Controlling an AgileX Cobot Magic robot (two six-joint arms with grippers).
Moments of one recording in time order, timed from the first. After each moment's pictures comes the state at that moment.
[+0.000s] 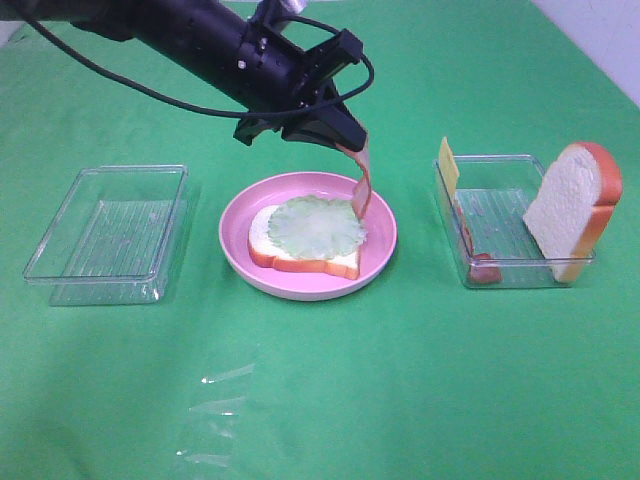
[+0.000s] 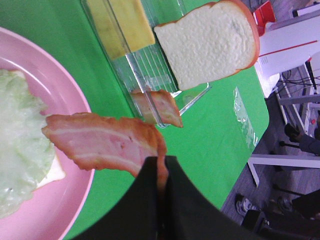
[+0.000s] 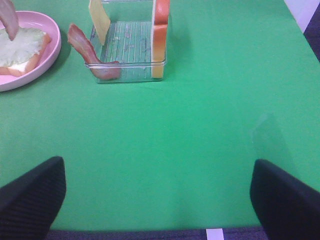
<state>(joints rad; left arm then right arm) -0.43 2.15 -1.72 -0.99 0.90 0.38 -0.04 -0.01 -0.45 0.09 1.10 0.02</state>
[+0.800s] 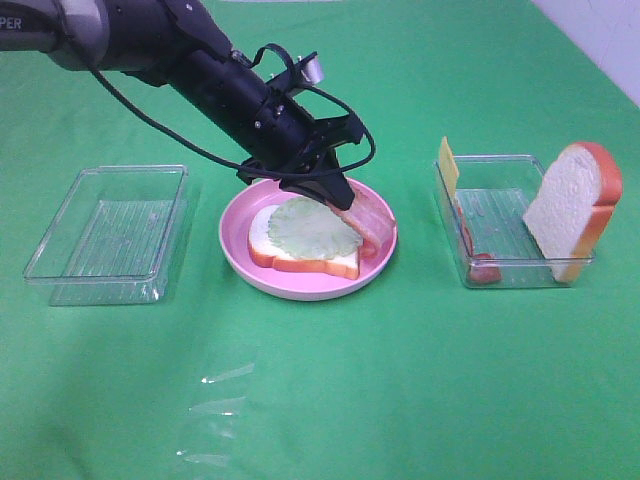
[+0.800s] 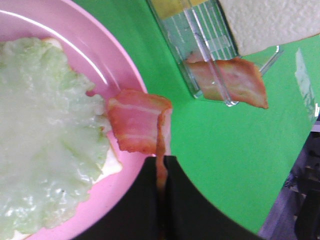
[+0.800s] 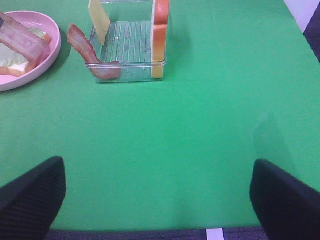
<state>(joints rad) -0.45 2.30 -1.81 -0.82 0.94 0.36 -0.04 -0.01 -0.45 0.09 1.10 0.02</state>
